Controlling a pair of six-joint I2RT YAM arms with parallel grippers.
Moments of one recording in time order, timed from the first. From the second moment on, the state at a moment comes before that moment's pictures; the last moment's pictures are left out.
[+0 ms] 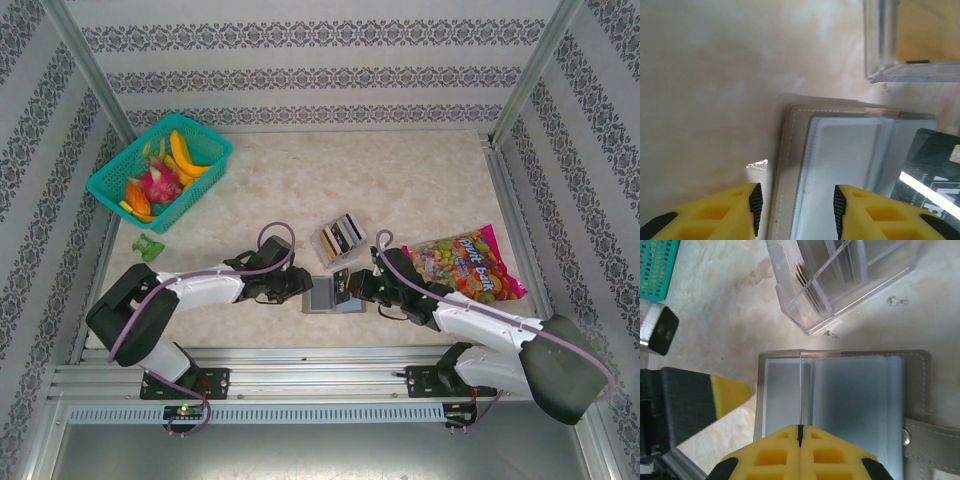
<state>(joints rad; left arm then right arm) -0.69 1.55 0.69 -0.13 0.24 -1.05 0.68 1.14 0.41 0.03 -0.20 0.92</state>
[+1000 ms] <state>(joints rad) -0.70 1.60 0.71 -0.13 0.23 -1.06 0.69 1.37 0.41 0.15 -0.22 0.97</state>
